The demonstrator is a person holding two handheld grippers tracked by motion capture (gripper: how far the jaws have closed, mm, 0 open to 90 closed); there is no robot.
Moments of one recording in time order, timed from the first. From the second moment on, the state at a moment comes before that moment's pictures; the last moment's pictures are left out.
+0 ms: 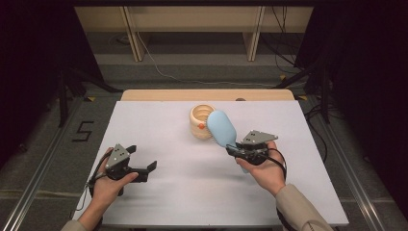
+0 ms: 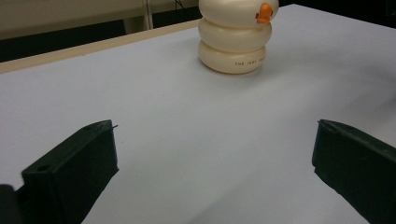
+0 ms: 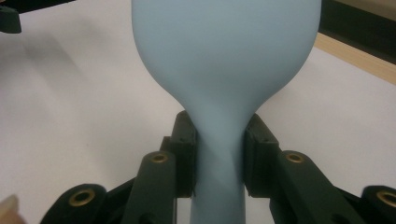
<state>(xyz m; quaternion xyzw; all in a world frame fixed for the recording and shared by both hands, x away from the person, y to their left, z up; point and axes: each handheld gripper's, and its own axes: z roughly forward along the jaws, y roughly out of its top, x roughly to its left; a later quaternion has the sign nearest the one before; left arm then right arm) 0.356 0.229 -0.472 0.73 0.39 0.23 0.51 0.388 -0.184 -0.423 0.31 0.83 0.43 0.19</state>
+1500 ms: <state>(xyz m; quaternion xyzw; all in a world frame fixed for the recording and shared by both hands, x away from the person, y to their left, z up) 0.354 0.092 -0.467 0.78 0.29 0.09 0.54 0.395 -0.145 -0.421 0.31 0.82 0.45 0.18</state>
